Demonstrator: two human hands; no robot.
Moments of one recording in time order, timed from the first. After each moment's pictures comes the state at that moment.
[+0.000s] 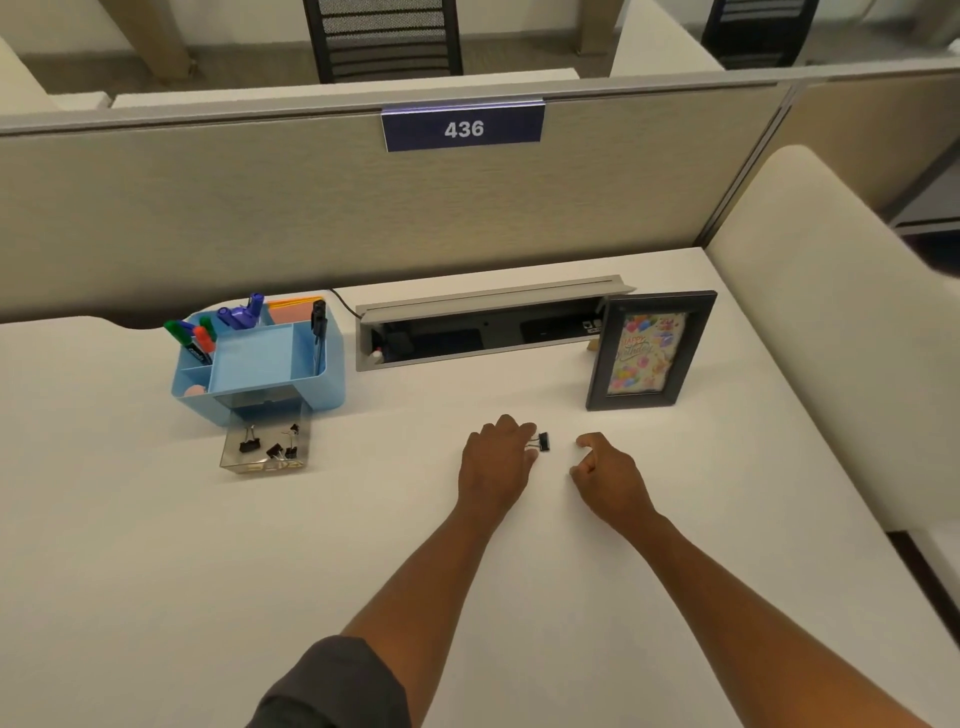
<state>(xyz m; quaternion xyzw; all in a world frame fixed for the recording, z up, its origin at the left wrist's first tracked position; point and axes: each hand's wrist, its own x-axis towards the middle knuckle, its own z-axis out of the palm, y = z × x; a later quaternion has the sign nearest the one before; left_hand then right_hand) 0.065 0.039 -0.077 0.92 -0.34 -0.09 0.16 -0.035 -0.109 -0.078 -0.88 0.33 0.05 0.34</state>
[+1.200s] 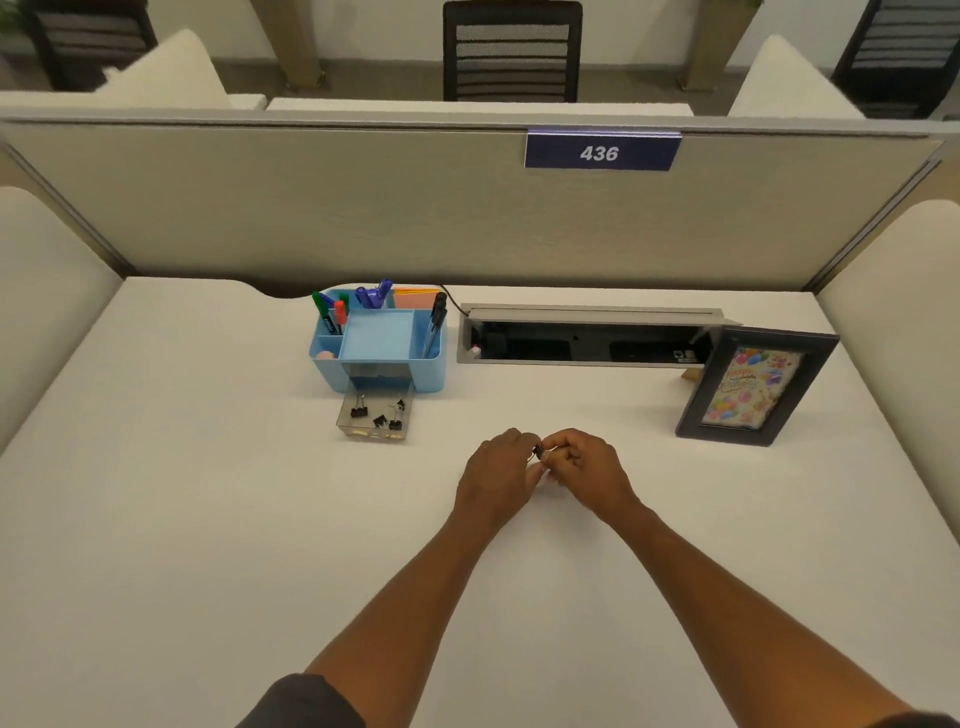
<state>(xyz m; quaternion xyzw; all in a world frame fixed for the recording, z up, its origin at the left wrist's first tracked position) 0.079 0.157 -0.052 0.92 -0.28 -0.05 0.27 0.031 0.005 -0.042 -0.82 0.17 0.03 0.54</state>
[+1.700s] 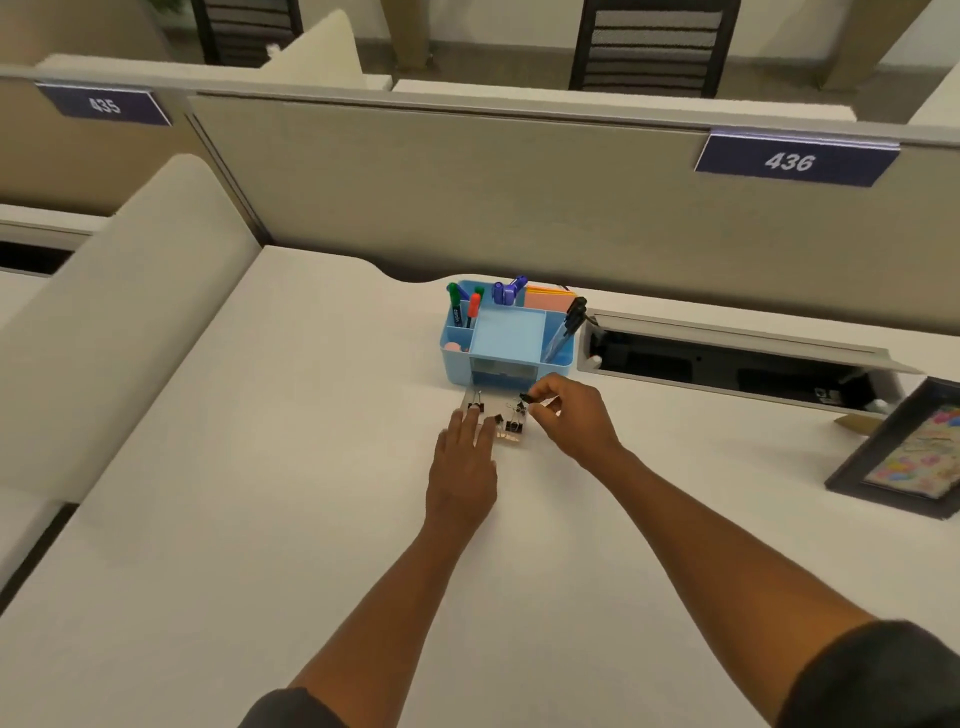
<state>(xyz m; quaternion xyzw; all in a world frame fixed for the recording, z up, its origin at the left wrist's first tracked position) 0.128 0.331 -0.075 0.99 -0.11 -0.05 0.12 0.167 0.158 -0.025 -0.92 0.05 0.03 0.40</state>
